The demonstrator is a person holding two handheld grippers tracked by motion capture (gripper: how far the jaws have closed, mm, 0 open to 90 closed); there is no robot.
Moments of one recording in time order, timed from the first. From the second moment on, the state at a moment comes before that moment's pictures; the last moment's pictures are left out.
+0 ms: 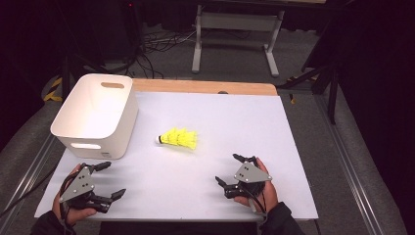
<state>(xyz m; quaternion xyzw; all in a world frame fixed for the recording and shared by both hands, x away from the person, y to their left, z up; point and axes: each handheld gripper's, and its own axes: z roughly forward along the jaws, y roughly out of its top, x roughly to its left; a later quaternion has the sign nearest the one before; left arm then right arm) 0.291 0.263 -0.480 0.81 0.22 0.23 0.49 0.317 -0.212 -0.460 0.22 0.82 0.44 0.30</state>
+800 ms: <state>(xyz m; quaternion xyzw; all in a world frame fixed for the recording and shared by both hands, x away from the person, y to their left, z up) 0.293 0.259 -0.480 0.82 0.21 0.22 0.49 0.322 -0.205 -0.465 0.23 0.83 0.43 0.27</state>
